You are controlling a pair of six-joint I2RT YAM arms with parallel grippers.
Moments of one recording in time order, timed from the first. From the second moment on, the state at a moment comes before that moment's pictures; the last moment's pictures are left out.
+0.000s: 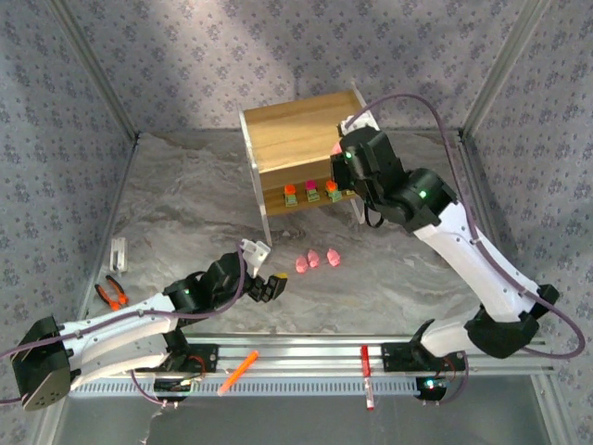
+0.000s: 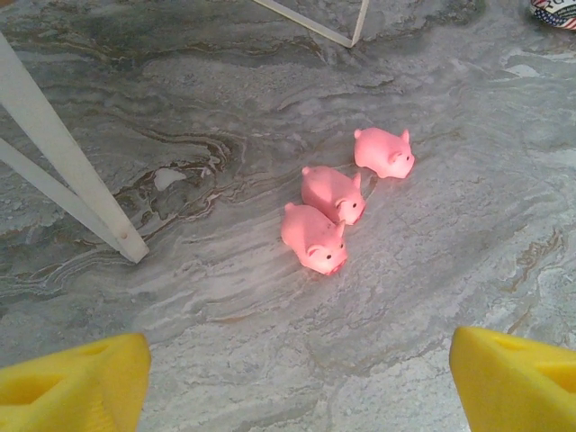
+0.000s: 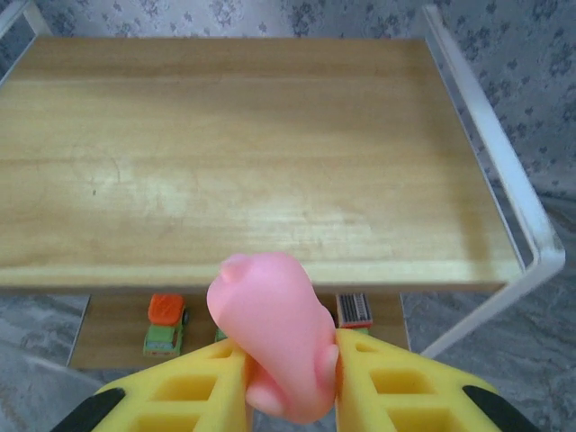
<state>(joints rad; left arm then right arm) -1.00 0.89 0.42 -0.08 -0.17 -0.26 0.79 1.41 1.80 -0.95 0.50 0.26</state>
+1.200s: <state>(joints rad) -1.00 0.87 0.42 -0.09 -0.18 -0.26 0.50 1.82 2.33 -1.21 0.31 0.20</state>
